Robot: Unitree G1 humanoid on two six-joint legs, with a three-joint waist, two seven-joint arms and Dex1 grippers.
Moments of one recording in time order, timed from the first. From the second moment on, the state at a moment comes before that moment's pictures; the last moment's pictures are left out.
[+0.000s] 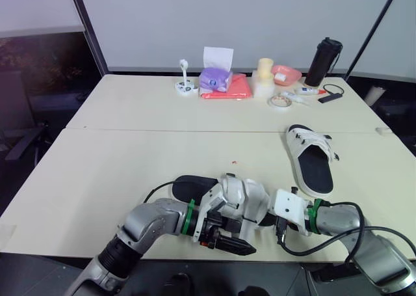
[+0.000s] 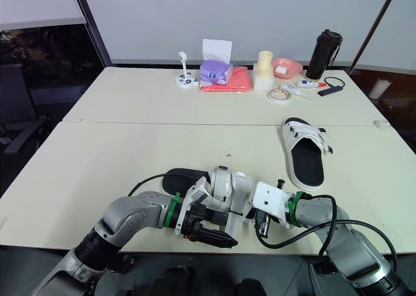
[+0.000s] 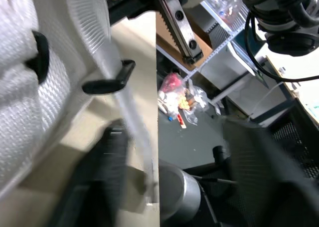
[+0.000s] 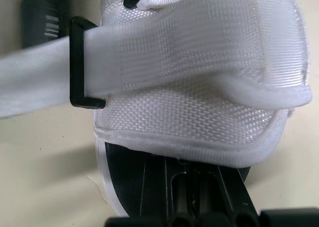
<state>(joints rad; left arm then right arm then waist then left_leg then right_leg) -0.39 0.36 -0.45 -0.16 -0.62 0.91 -1.00 0.01 -0.83 0.19 -0.48 -0.02 0.39 0.83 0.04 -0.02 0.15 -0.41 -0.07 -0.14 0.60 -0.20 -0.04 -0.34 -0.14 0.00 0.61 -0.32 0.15</state>
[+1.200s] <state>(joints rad) -0.52 0.02 -0.06 0.10 -0.82 1.05 -0.68 -0.01 -0.82 0.19 -0.48 -0.02 0.39 0.82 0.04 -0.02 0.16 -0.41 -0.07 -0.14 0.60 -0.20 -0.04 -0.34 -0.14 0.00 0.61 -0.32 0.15</state>
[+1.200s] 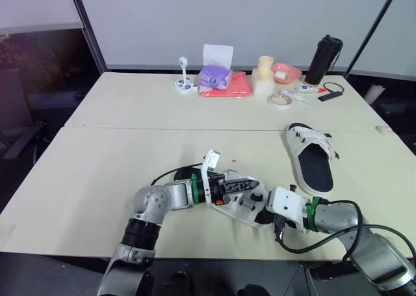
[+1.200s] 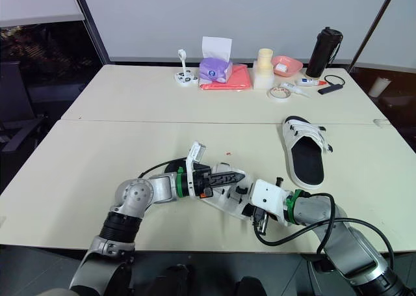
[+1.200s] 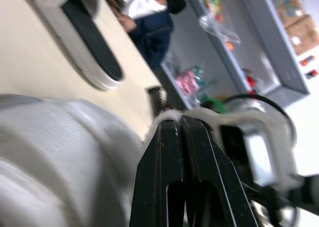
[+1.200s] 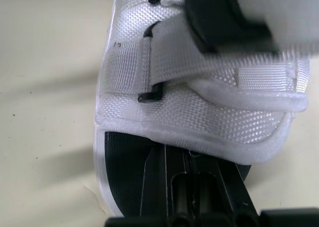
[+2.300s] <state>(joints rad) -0.49 0.60 -0.20 -0.14 -0.67 0.76 -1.23 -0.04 -0.80 0.21 -0.45 -0.02 0.39 0.82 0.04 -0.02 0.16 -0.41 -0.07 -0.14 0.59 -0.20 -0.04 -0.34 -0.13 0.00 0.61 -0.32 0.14</state>
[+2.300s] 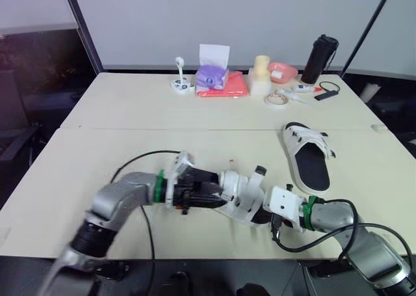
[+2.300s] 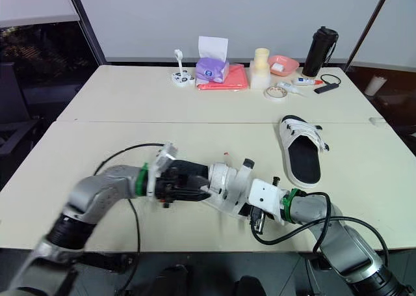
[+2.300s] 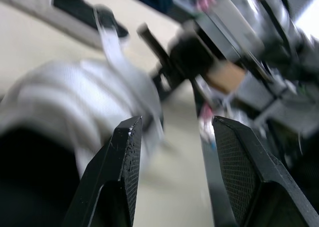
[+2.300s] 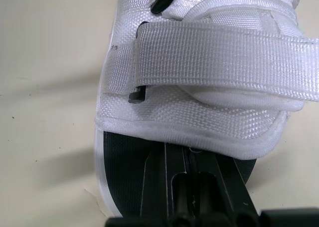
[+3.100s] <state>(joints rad) -1.04 0.21 -0.28 0.74 -0.33 0.40 -1.45 -0.10 -0.76 0.25 -0.39 -0.02 0.34 0.83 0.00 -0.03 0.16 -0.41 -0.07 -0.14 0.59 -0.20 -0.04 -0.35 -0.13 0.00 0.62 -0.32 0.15</state>
